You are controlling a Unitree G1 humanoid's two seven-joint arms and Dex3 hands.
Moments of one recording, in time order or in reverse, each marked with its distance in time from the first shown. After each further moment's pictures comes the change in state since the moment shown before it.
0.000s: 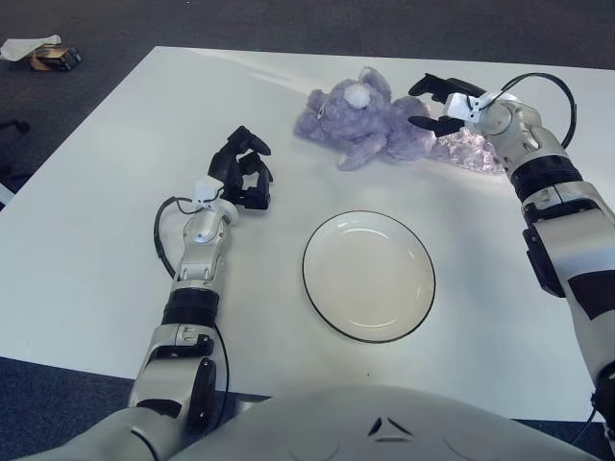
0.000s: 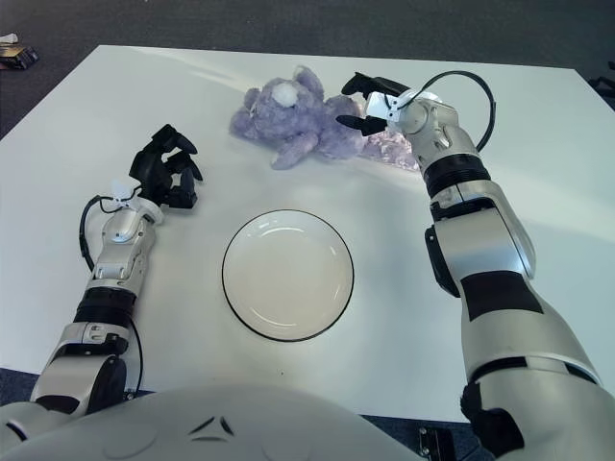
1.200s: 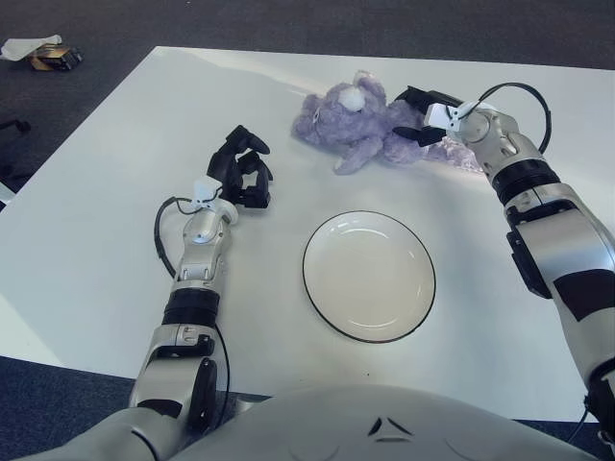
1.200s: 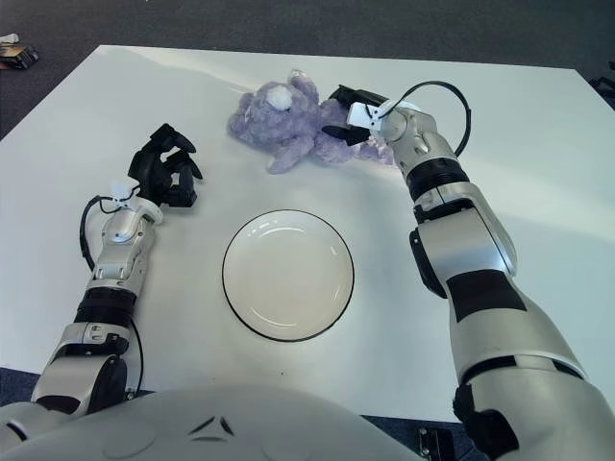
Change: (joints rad) left arm 0.000 -0.003 0.005 0.000 -0.015 -0.005 0.000; right arm 0.010 0.061 0.037 0.016 0.000 0.013 0.009
